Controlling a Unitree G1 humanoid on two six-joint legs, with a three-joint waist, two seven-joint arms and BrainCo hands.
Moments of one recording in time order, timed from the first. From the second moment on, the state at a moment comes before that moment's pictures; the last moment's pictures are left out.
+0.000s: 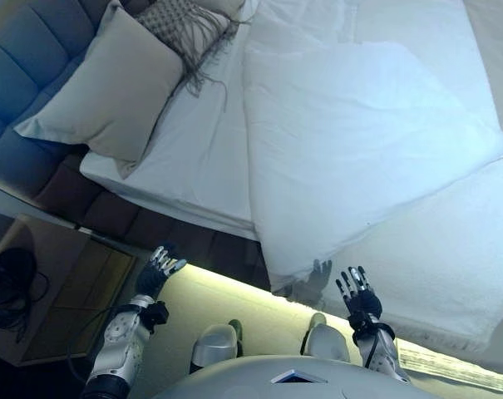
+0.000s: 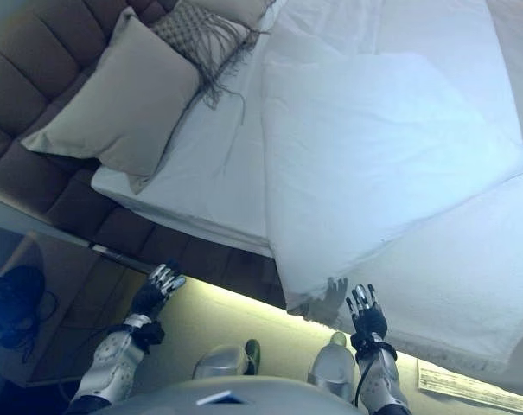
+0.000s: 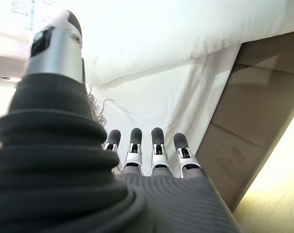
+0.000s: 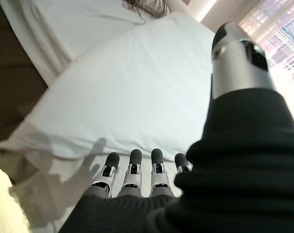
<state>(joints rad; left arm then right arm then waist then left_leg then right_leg) 0.26 0.37 -0.10 0.38 -0.56 -0.19 -0.16 0.27 -0.21 0.09 0.57 1.01 -0.23 0.13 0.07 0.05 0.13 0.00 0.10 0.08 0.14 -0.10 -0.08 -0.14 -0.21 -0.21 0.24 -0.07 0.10</state>
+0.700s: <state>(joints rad) 0.23 0.35 -0.10 0.43 -0.58 -0.18 -0.18 0.27 -0.21 0.12 0.55 1.01 -0.22 0.08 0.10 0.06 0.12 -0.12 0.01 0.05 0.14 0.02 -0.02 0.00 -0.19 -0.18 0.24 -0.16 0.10</state>
